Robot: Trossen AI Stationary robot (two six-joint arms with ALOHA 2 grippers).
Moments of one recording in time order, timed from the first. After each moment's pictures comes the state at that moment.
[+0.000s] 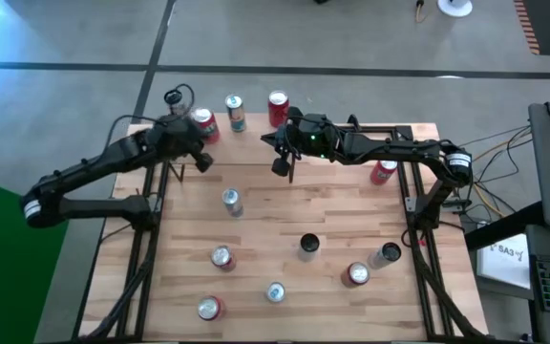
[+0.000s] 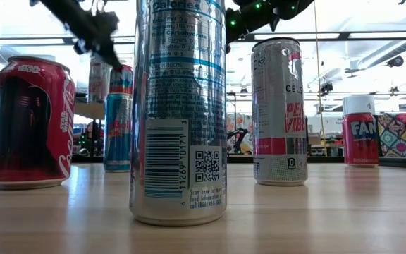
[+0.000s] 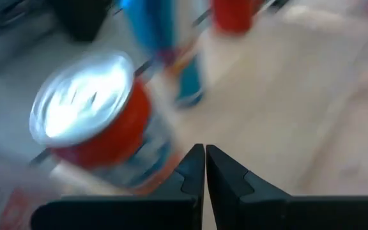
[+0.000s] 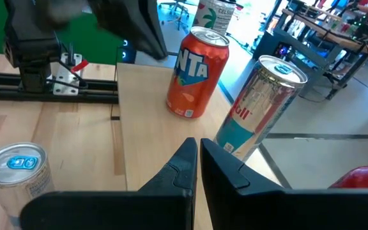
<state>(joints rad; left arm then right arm) 0.53 0.92 0.92 -0.60 -0.25 0.05 -0.29 1.70 1.36 0.08 0.05 -0.26</state>
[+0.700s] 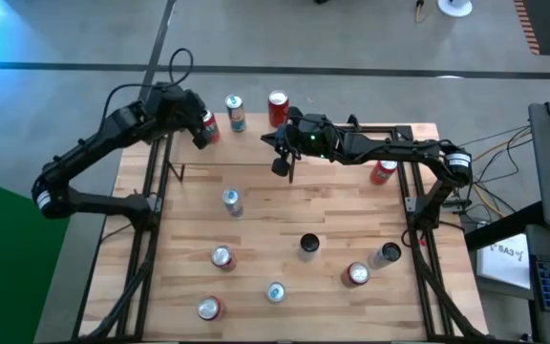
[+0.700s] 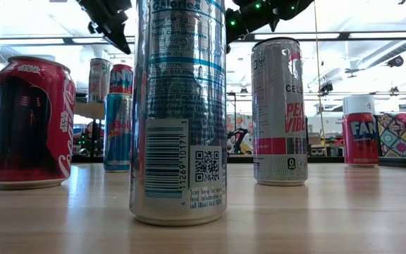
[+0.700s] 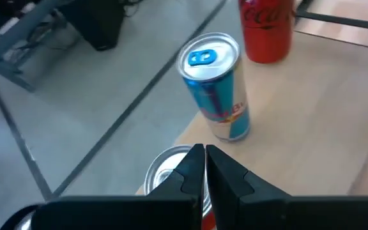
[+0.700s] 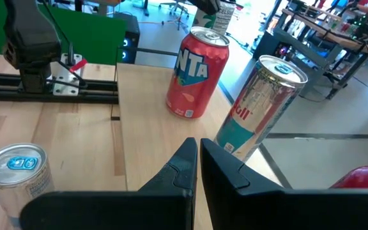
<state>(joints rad) 0.65 1.14 1.30 -0.81 -0.25 0.25 -0.29 1.70 1.36 0.08 0.05 -0.26</state>
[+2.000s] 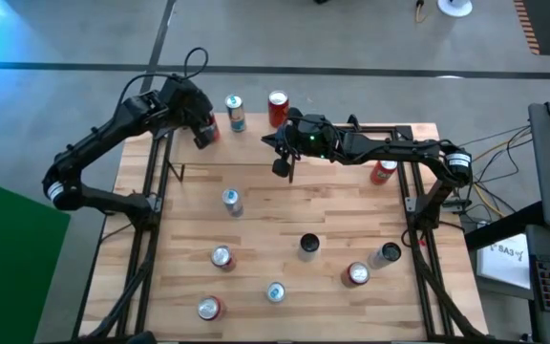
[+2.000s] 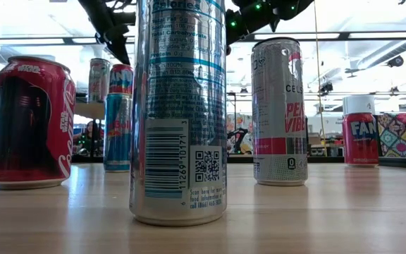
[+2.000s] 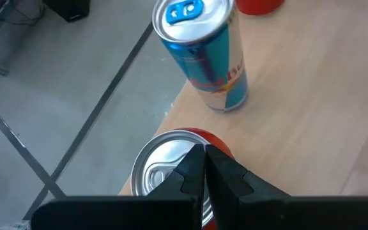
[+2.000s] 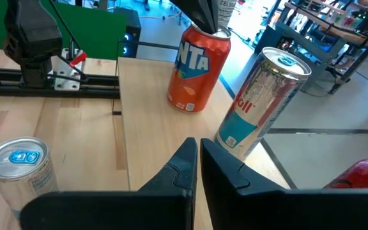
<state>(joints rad) 0.71 1.25 1.37 -0.94 -0.18 0.34 -0.29 1.70 1.36 0.06 0.05 -0.25</state>
